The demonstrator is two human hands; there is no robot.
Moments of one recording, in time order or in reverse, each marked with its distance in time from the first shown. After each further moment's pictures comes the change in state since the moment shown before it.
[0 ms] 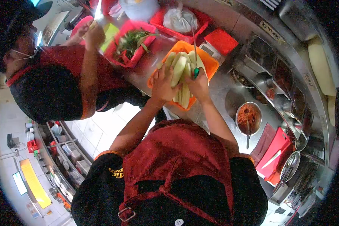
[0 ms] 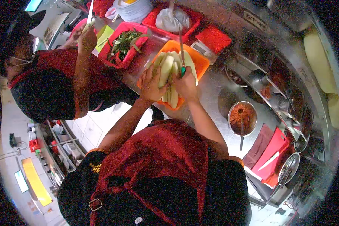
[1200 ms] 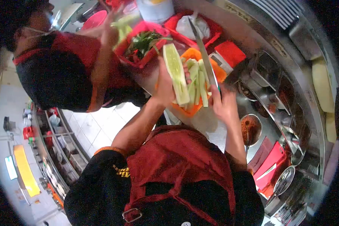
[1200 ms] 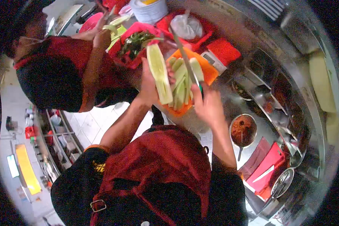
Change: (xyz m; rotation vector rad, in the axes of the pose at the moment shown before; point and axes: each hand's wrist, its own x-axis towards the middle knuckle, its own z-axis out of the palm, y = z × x) left_hand 0.039 0.029 -0.078 -2.130 -0.108 -0.608; right_hand -0.051 -0.079 -0.096 -0.019 -0.193 -0.164
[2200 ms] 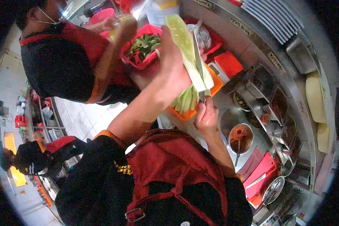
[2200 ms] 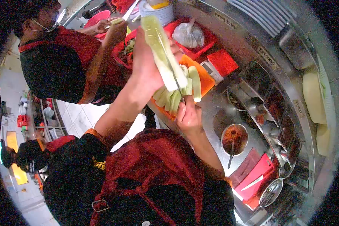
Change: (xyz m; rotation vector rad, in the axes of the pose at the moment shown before) left_hand -0.025 0.062 0.130 -0.178 0.063 0.199; right_hand -0.027 0.007 0.048 -0.156 0.205 -0.320
